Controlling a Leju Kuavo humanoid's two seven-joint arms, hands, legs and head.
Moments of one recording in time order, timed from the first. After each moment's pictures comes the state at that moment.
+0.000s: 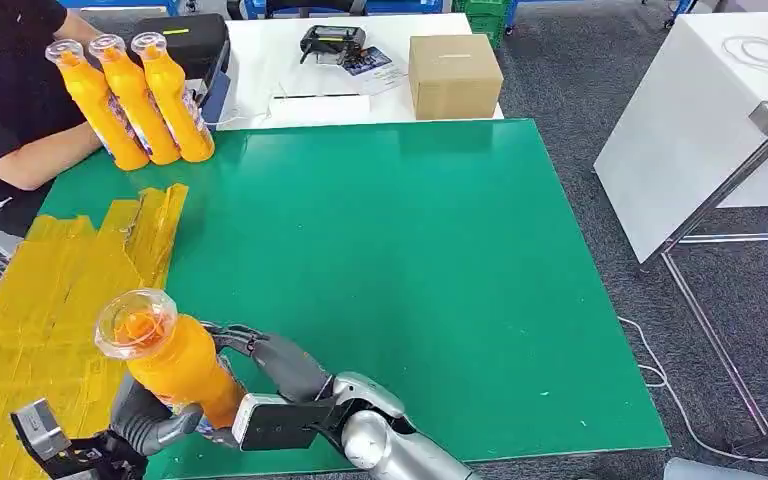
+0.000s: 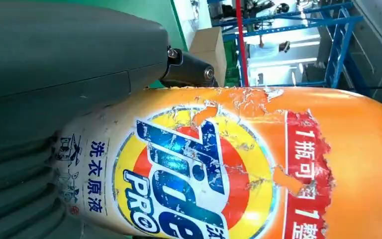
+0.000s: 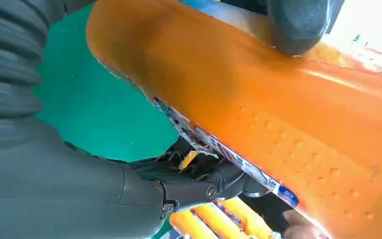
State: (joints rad) left arm 0.15 -0.01 0.01 -1.63 0.08 -0.60 -0.62; right arm -0.33 0.29 0.79 -1.05 0.40 0.04 -0.37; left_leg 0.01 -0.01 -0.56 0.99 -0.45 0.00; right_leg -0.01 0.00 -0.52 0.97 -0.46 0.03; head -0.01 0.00
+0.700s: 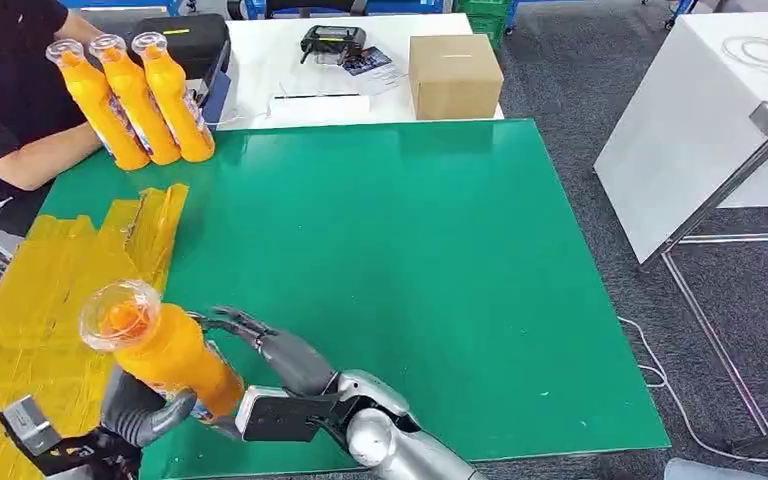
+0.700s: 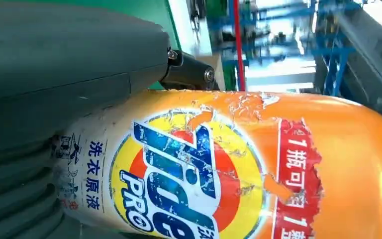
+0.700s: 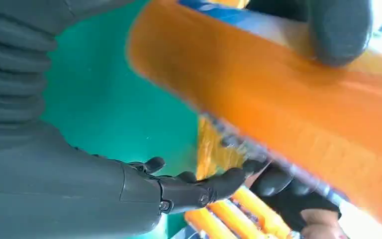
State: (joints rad) left arm 0.15 -0.04 0.09 -1.64 0.05 -0.55 -0.61; right arm -0.33 0.27 0.78 -1.06 0.41 0.02 -0.35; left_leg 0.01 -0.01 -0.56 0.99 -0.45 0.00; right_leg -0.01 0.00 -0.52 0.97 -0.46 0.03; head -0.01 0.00
